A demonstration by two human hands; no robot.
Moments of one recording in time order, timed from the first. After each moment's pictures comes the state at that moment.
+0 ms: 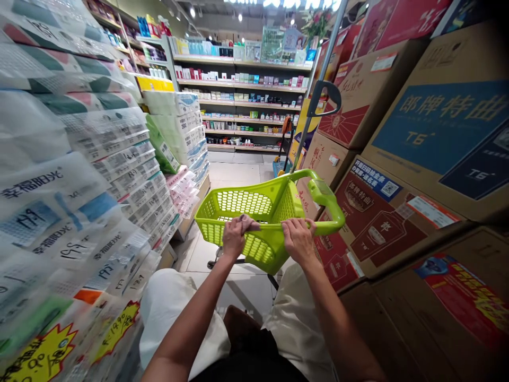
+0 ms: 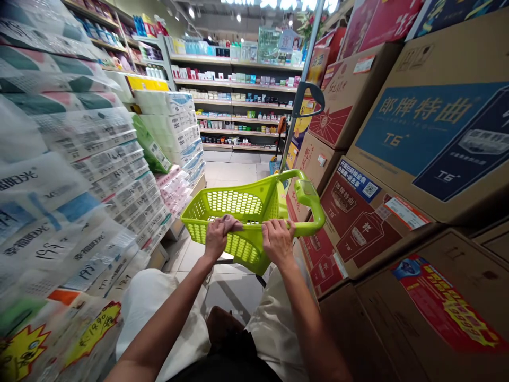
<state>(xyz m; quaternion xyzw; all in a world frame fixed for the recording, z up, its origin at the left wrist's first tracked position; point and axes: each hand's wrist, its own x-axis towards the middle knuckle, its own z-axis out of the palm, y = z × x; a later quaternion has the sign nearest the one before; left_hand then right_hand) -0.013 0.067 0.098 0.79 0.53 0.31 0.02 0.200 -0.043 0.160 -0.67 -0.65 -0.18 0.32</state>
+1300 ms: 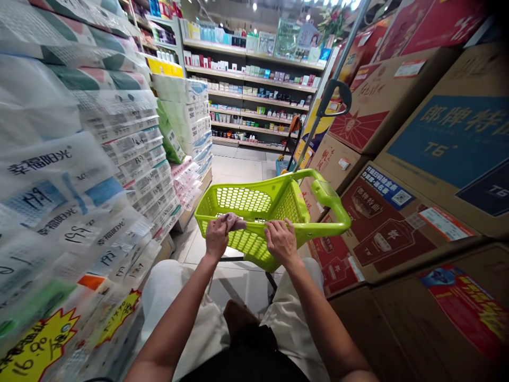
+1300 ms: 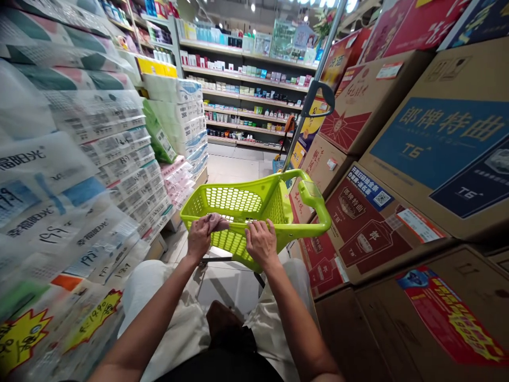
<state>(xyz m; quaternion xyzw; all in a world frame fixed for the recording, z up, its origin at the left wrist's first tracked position) -0.088 0.077 0.079 0.77 0.54 0.33 0.00 0.145 -0.018 0.135 -0.63 -0.72 -0.18 0.26</state>
